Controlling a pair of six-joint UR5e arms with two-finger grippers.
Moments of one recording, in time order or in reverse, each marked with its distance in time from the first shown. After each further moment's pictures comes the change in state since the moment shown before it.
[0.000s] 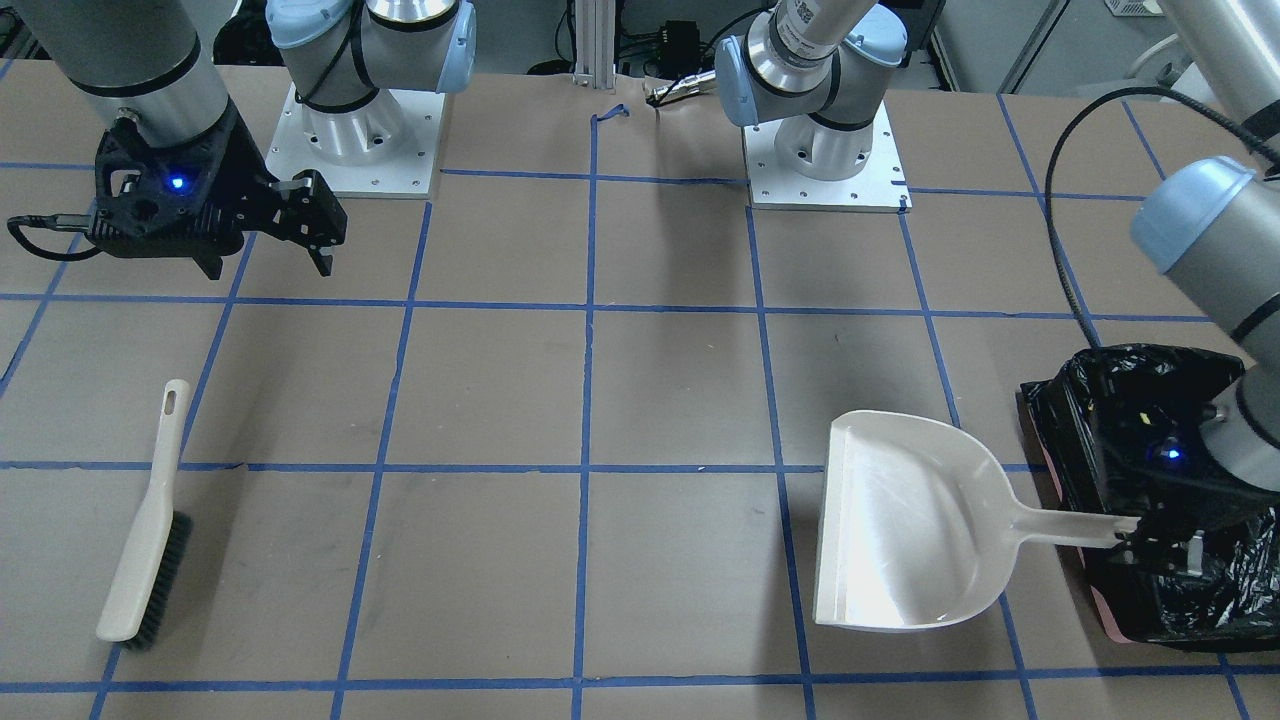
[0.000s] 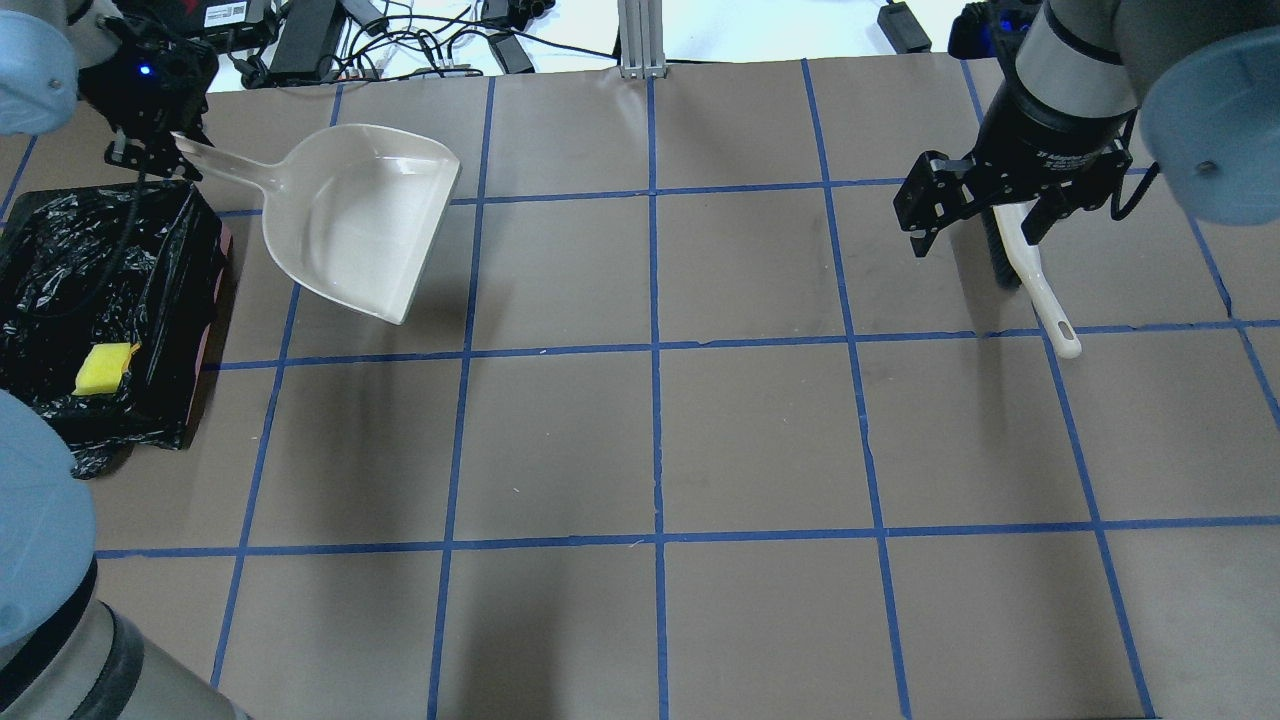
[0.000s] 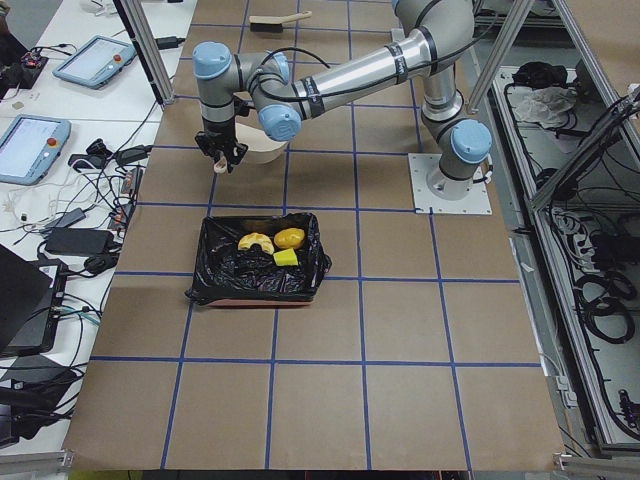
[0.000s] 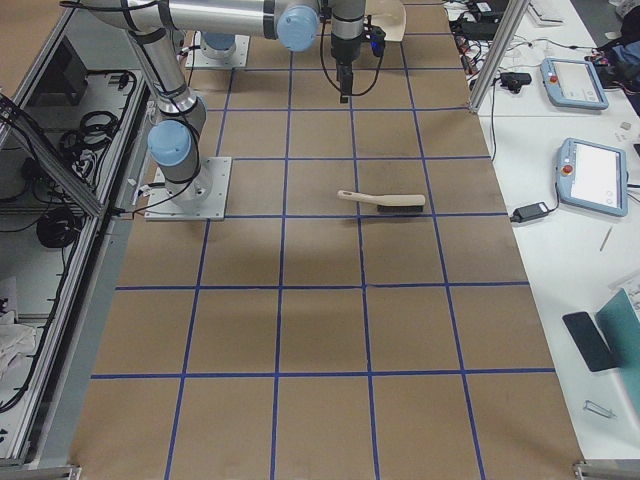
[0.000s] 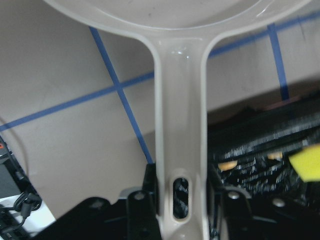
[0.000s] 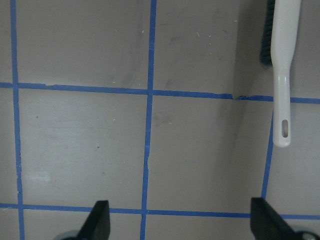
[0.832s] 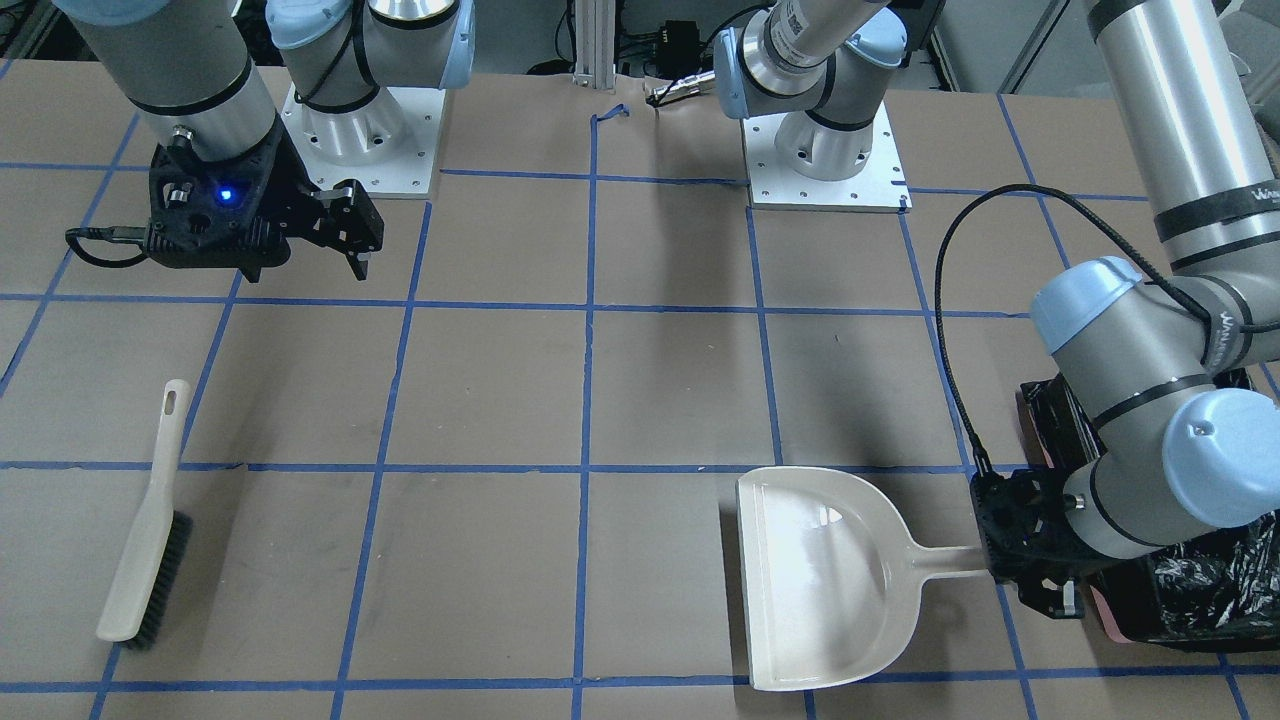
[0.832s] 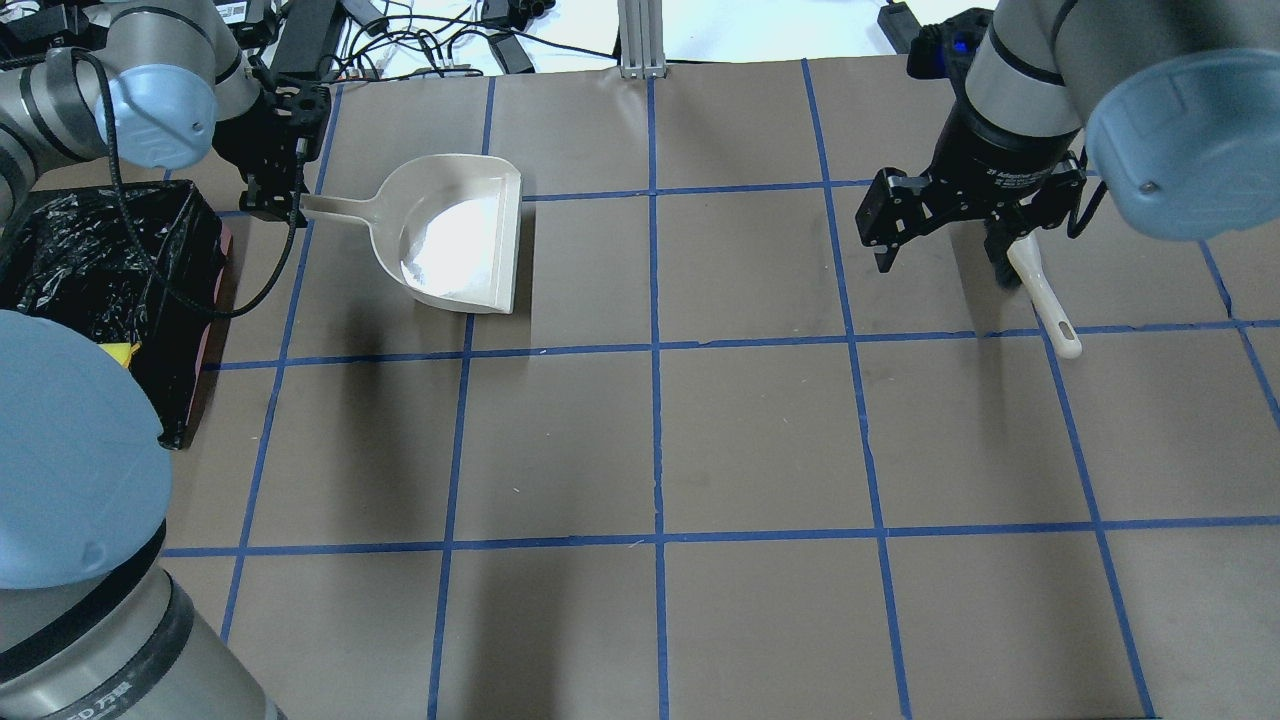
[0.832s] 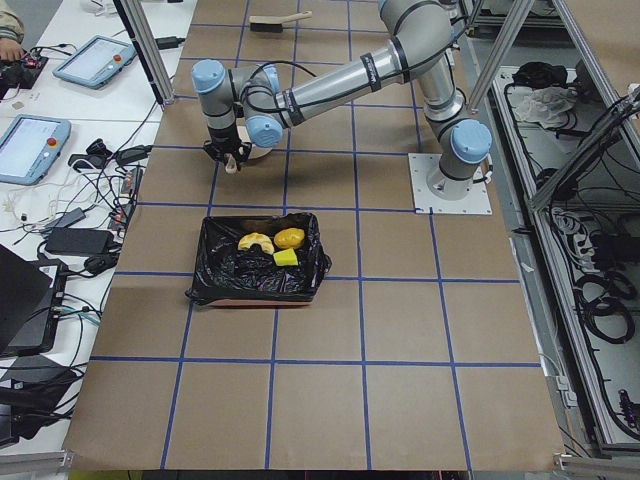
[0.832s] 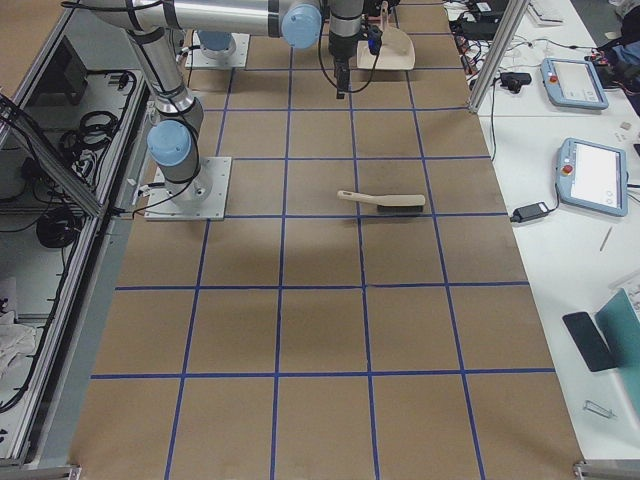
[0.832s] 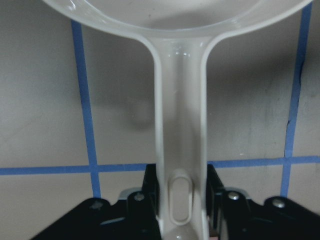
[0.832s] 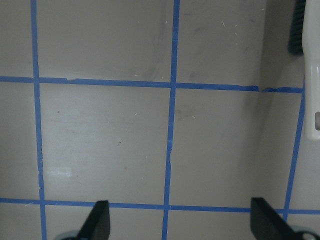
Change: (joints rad) left arm -0.076 -0.106 -0.021 0.006 0.007 -0.279; right arm 0.047 0.019 0.009 -0.001 -0.008 0.062
